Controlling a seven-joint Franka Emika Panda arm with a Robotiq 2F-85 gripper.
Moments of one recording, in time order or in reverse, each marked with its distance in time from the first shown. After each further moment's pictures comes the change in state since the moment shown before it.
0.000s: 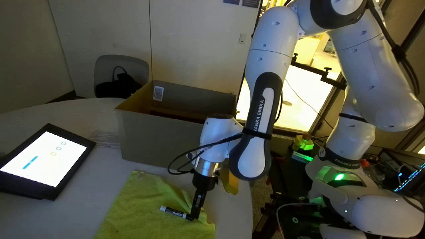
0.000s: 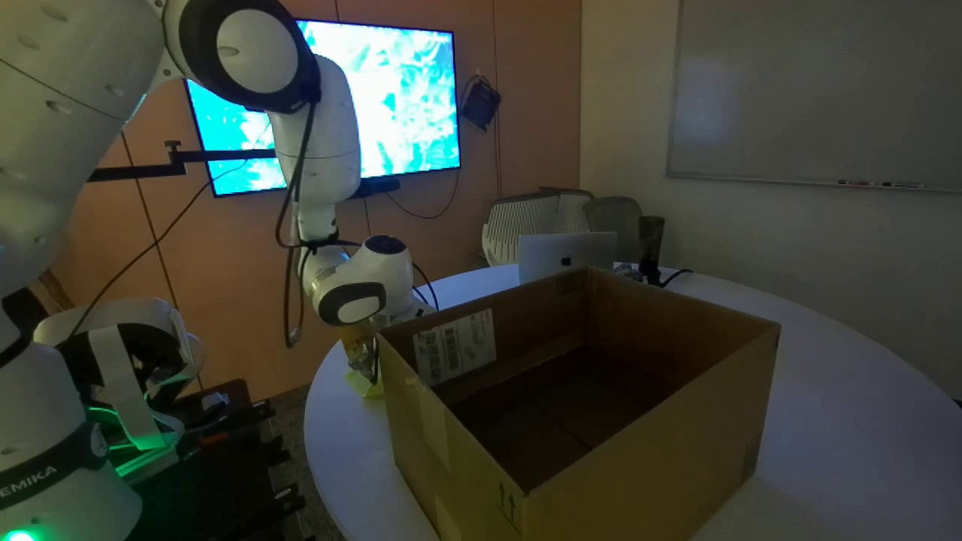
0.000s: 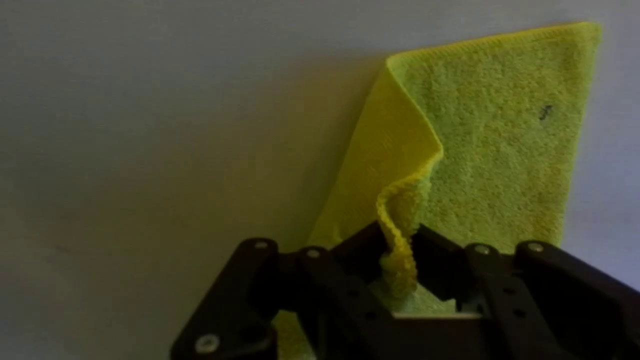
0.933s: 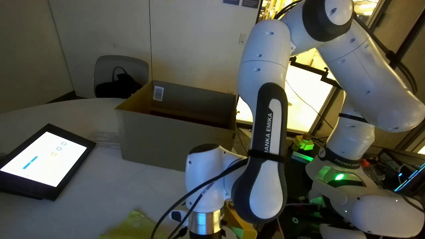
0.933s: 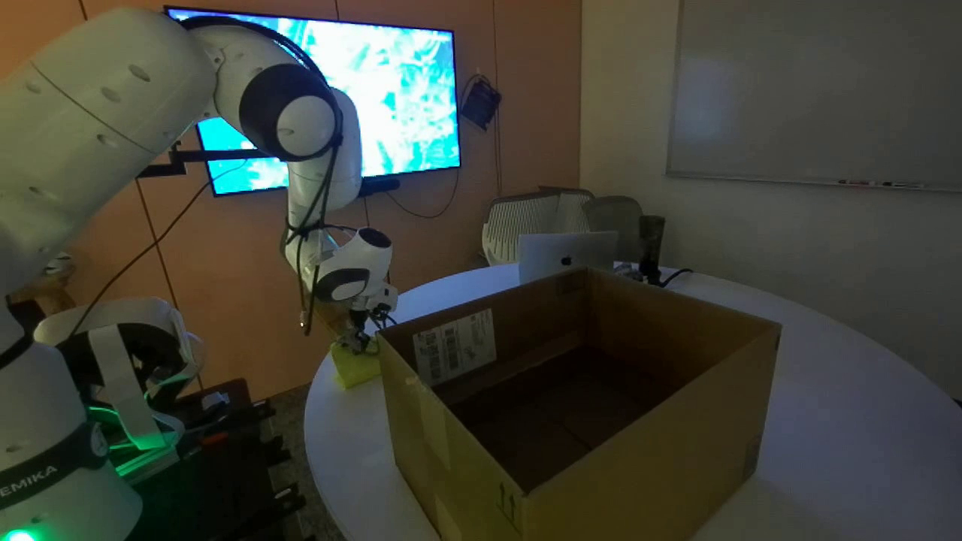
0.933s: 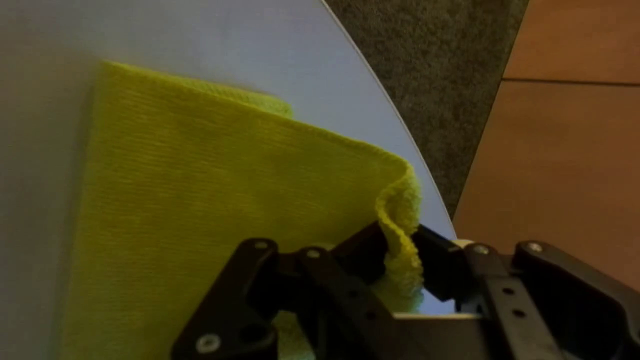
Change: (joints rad) arm 0.063 0.184 0.220 0.202 -0.045 -0.234 -0.191
